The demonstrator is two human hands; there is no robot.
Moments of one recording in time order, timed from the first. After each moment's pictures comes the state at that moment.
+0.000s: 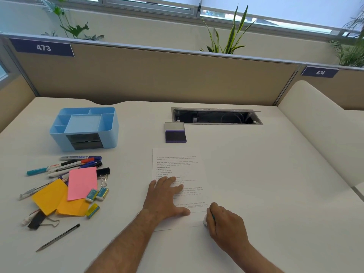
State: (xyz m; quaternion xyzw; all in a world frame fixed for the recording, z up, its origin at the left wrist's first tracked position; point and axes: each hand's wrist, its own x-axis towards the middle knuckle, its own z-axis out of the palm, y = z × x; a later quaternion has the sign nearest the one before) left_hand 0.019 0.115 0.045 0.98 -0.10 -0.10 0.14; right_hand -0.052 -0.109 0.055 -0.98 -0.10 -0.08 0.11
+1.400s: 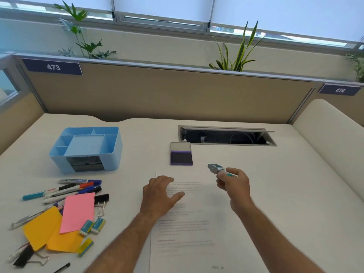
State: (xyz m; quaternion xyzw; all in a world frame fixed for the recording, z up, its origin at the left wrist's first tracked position) left_hand 0.103 0.134 0.058 0.96 0.02 0.04 0.29; right_hand 0.129 -0.095 0.125 -0.72 0.21 -0.02 0.66
